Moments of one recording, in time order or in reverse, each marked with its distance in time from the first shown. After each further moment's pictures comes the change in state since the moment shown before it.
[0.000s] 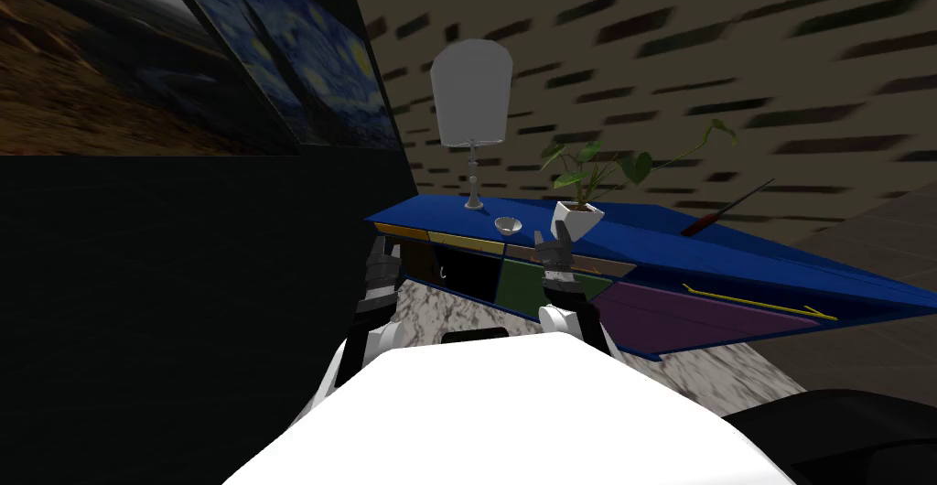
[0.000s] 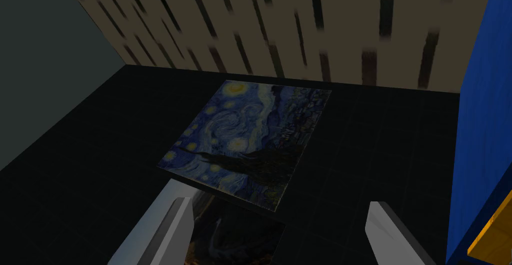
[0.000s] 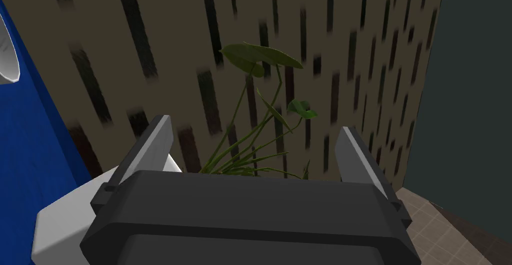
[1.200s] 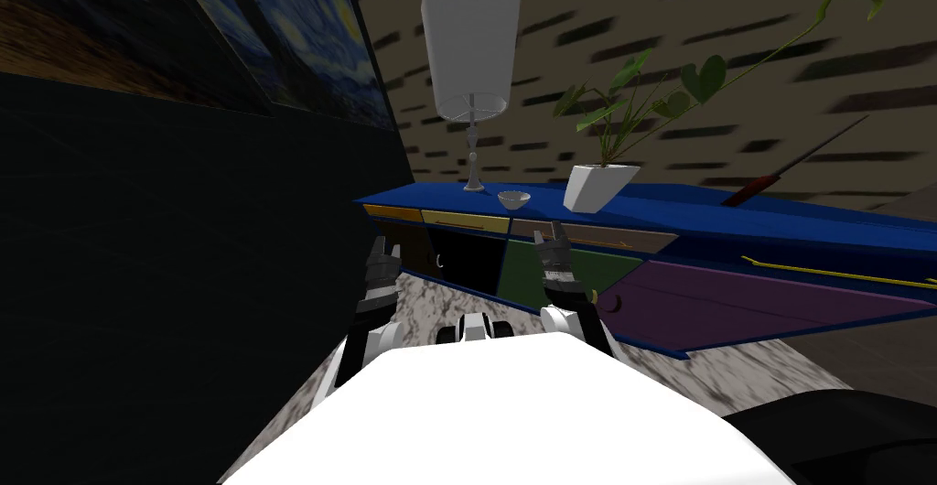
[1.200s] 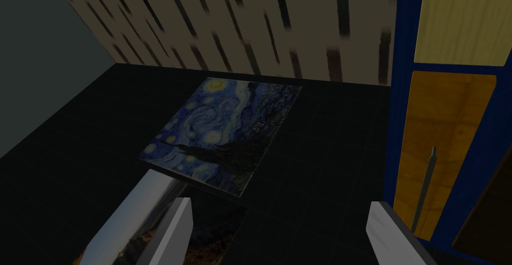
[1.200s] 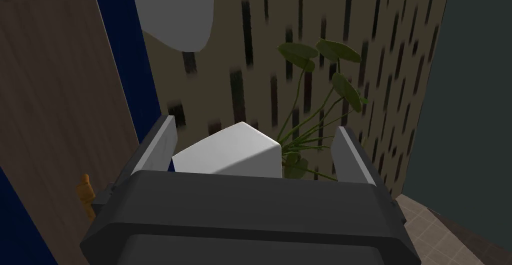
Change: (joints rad) left arm 0.000 0.000 0.000 0.000 0.000 0.000 0.000; right arm -0.002 -0.034 -0.003 0.004 0.014 0.000 0.015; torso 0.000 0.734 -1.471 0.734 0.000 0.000
